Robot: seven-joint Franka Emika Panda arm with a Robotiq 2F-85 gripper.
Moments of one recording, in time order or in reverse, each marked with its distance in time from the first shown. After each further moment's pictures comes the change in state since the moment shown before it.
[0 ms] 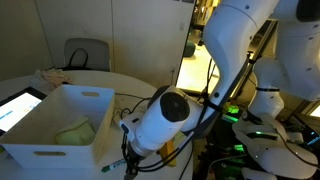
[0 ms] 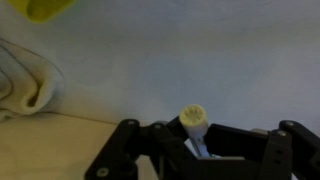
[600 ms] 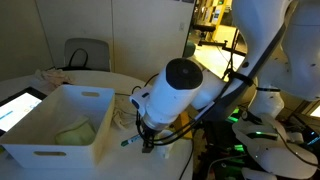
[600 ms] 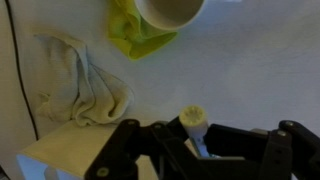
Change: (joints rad) arm -0.056 -0.252 0.085 -0.128 0.205 -0.331 -0.241
